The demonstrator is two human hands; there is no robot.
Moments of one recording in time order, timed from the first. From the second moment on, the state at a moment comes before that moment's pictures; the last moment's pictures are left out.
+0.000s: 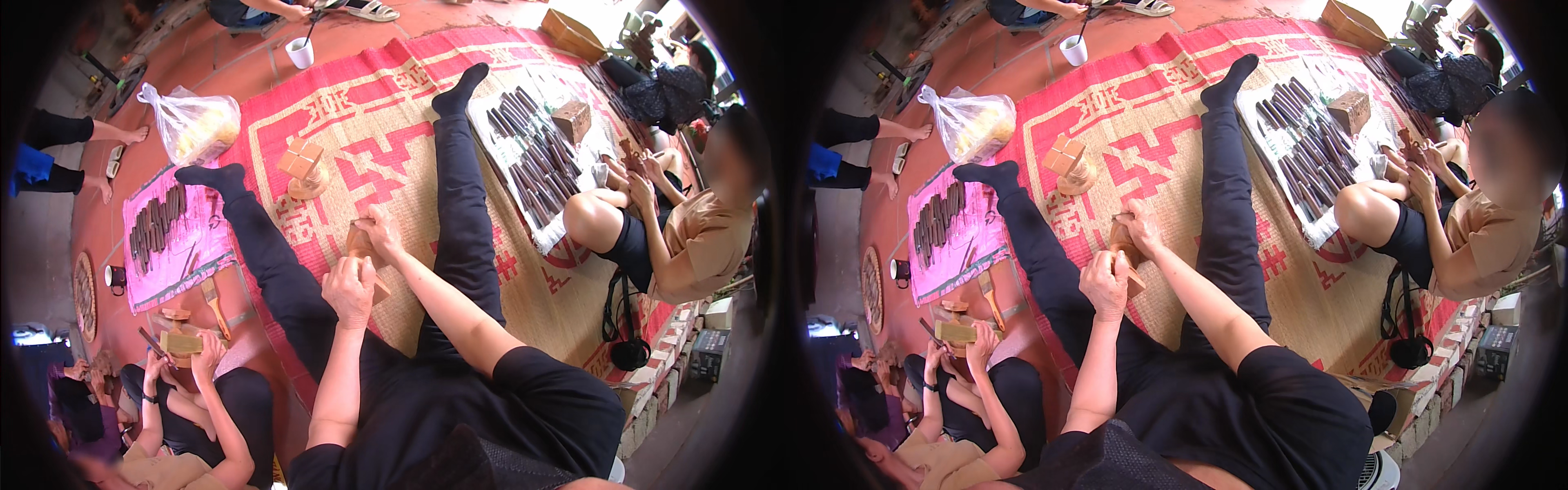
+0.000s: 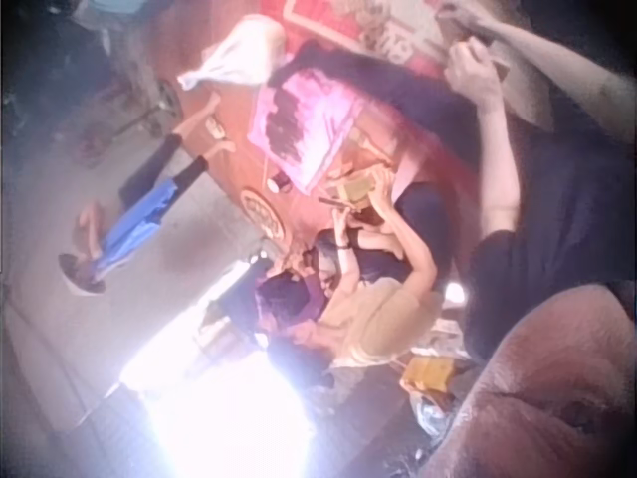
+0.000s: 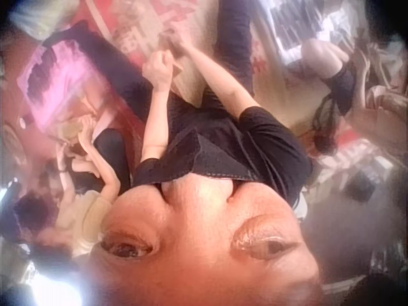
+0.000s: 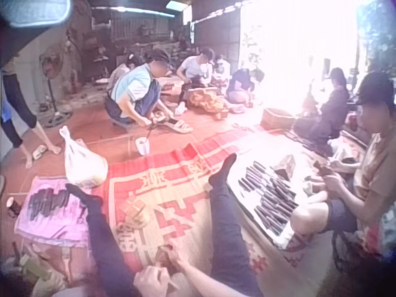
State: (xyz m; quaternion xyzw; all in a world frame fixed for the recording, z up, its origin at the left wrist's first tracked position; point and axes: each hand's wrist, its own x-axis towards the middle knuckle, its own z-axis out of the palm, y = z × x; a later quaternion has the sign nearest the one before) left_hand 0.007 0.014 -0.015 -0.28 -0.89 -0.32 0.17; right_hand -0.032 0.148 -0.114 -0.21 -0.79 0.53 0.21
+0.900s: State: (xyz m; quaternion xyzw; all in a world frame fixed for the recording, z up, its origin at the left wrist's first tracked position) left_hand 0.002 0.017 -0.013 -0.25 -0.90 -0.33 0.15; right_hand -0.020 0.144 -0.115 -0.23 -0.76 0.56 0.23
